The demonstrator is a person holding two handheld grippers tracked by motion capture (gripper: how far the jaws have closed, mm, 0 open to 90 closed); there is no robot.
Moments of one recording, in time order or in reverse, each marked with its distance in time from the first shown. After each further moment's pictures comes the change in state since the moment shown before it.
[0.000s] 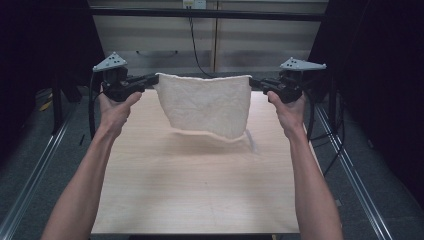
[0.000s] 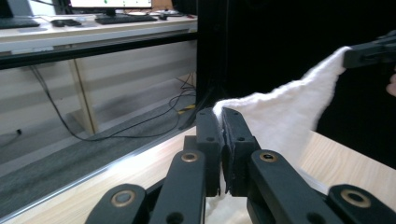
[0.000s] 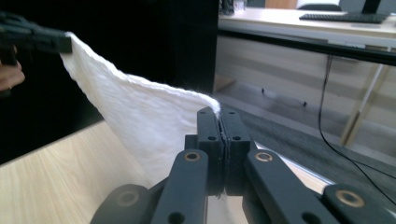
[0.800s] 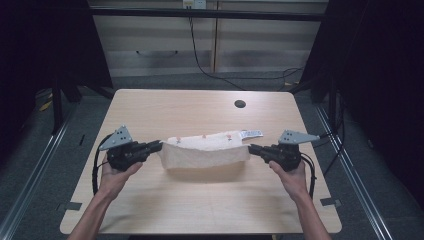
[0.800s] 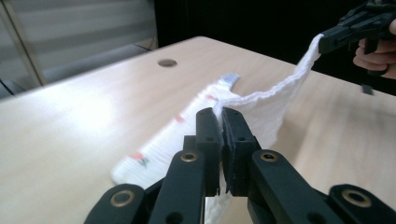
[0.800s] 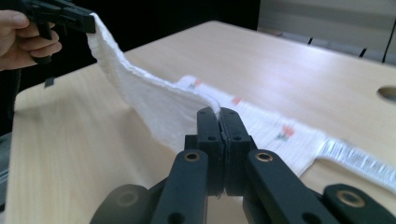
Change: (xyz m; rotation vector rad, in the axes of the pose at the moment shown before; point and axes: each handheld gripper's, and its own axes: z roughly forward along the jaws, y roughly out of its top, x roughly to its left) left arm -0.066 -0.152 -0.040 0.109 -0.151 0.009; right arm 0.056 -0.155 -0.051 0.148 0.145 0.030
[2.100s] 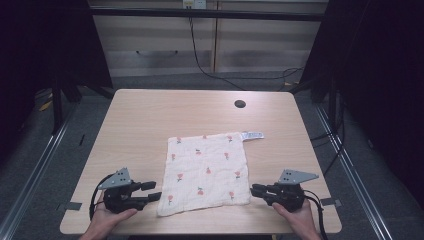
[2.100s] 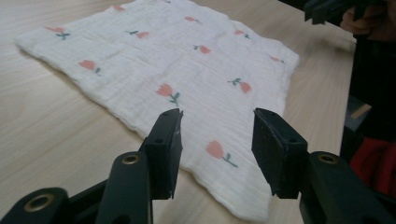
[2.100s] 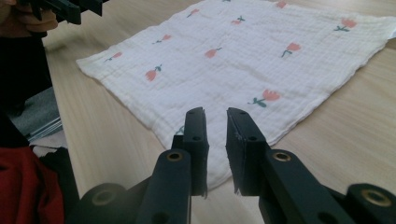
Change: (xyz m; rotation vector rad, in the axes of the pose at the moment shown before) left arm -0.034 -0.075 -0.024 0.163 -0.097 -0.114; right arm 0.044 -0.073 -0.023 0.152 0.034 0.061
